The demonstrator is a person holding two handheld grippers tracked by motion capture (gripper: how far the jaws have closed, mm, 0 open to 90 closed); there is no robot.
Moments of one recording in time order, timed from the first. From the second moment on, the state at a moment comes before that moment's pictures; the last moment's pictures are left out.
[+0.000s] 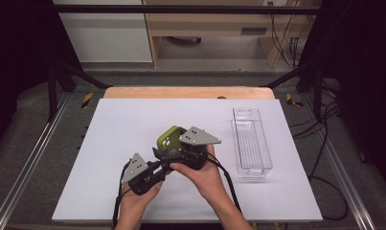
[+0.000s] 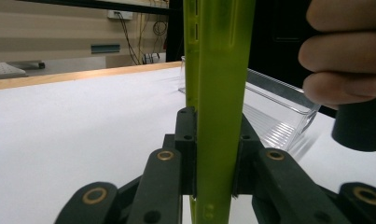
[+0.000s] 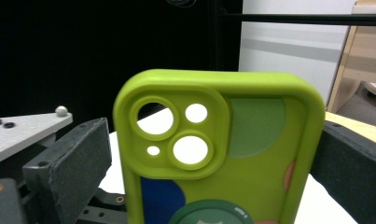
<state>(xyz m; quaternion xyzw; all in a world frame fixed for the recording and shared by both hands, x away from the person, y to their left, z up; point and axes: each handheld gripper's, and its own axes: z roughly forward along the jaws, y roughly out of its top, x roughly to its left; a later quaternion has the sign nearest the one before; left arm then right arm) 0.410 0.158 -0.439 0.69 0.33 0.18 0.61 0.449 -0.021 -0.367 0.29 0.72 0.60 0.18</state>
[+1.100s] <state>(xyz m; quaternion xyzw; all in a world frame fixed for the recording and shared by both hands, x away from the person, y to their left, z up) 0.414 0.159 -0.443 0.70 0.34 0.15 0.61 0.459 -0.030 -0.361 0.33 0.73 0.57 0.18</state>
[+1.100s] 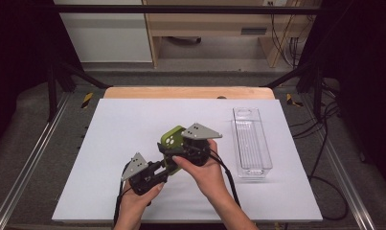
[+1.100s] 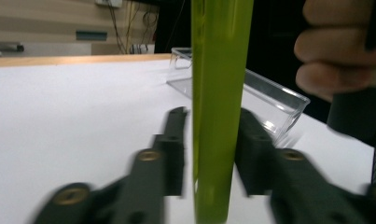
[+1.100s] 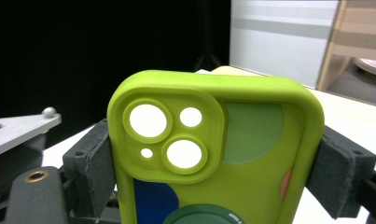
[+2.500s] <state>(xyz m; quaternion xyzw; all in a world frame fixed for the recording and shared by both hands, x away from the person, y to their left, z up) 0.397 0.258 -0.460 0.68 0.39 0.25 0.57 0.571 -0.201 -0.302 0.49 0.67 0.46 0.32</state>
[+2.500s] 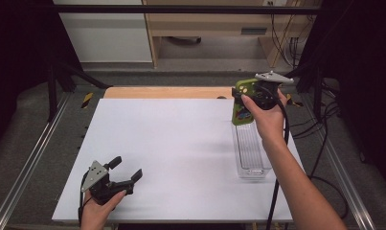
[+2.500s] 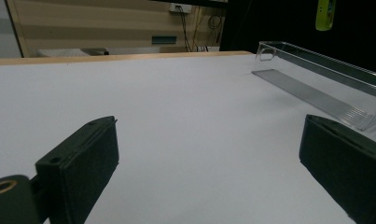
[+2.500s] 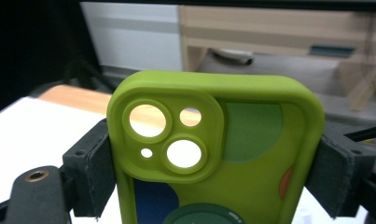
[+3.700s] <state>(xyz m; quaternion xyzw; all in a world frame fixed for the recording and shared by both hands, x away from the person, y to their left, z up) 0.392 0.256 -0.461 0.65 0.38 0.29 0.59 0.614 -0.223 -0.351 0.51 0.61 0.47 0.39</state>
